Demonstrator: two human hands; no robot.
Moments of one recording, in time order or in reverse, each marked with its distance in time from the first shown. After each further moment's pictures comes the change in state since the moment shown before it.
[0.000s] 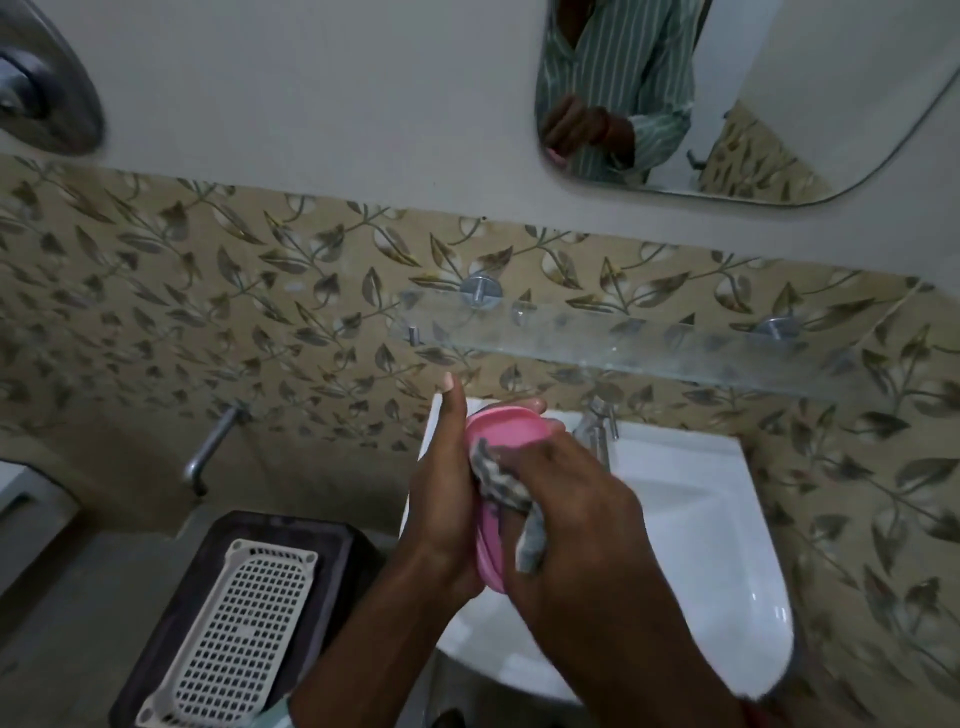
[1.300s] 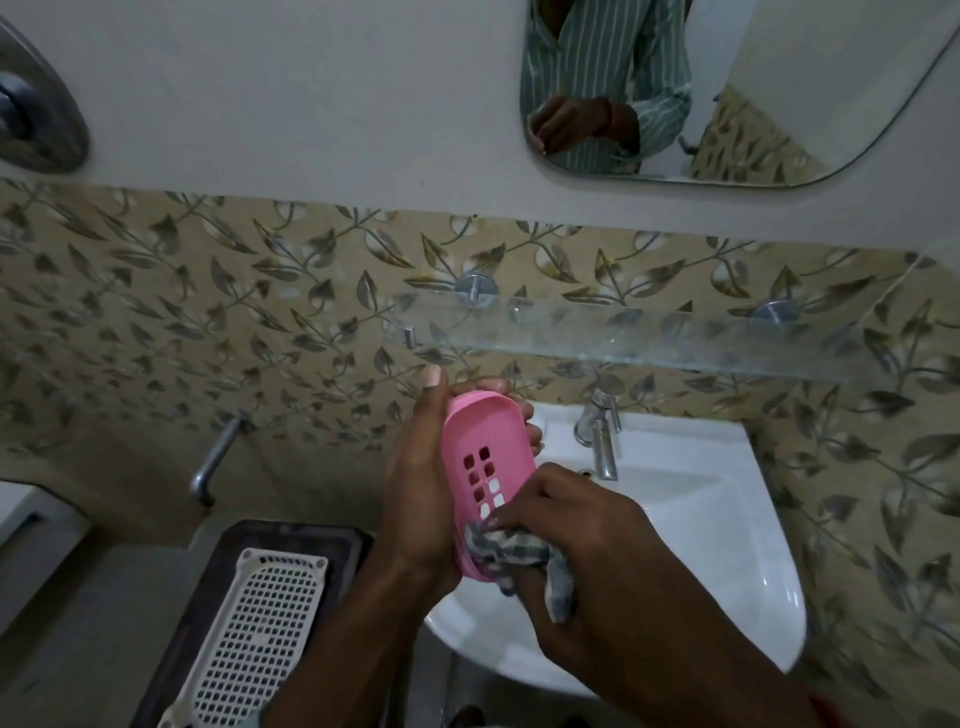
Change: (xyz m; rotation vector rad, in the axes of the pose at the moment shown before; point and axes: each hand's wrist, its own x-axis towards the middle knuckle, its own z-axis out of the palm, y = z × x) left_hand -0.005 0.019 -0.006 0.204 0.107 0.204; right_hand -0.009 0.027 -0.005 0.053 -0.204 -0.105
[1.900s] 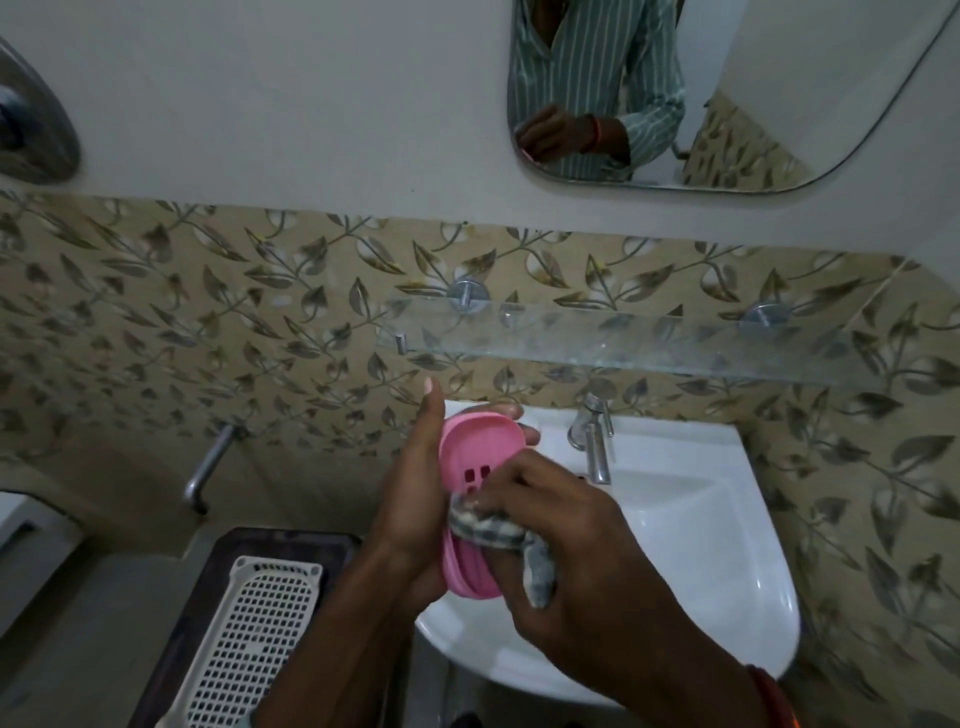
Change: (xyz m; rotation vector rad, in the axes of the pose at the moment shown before) left_hand 0.004 -0.001 0.000 -0.041 -0.076 -0.233; right_hand 0.008 0.008 0.008 0.227 0.099 -0.107
